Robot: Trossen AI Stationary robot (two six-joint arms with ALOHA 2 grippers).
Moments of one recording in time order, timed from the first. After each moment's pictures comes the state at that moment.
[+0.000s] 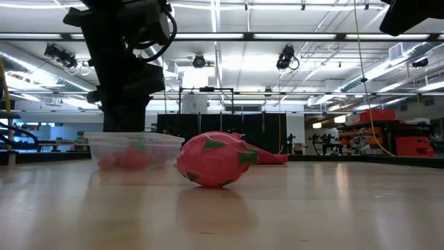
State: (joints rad) left arm -0.08 1.51 0.86 -0.65 -0.41 -0.89; right arm 0.79 1.92 1.47 -0.73 0.55 1.05
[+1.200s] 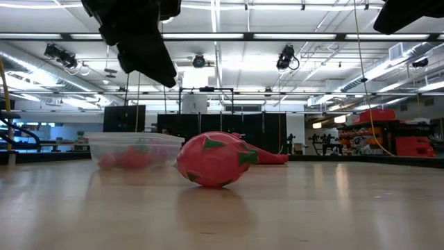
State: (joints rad) left arm -0.37 1.51 0.99 -0.35 -0.32 -0.58; right arm 0.79 1.92 1.47 -0.73 0.58 1.04
